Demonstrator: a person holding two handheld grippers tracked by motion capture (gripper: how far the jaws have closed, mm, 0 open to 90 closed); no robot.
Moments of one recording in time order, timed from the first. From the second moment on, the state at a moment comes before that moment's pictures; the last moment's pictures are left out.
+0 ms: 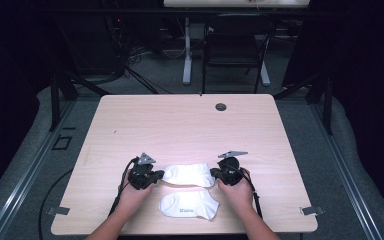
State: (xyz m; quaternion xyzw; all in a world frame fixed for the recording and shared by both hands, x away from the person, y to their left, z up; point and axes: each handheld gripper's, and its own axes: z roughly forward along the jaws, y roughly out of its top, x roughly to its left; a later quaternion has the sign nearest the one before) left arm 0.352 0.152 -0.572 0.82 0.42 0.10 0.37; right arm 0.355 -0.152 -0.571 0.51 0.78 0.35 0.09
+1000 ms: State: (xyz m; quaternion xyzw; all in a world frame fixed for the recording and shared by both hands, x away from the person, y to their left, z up) left arm 0.331 0.161 -0.539 0.81 0.40 0.10 0.41; right arm 0.327 -0.152 -0.524 0.47 0.78 0.41 0.10
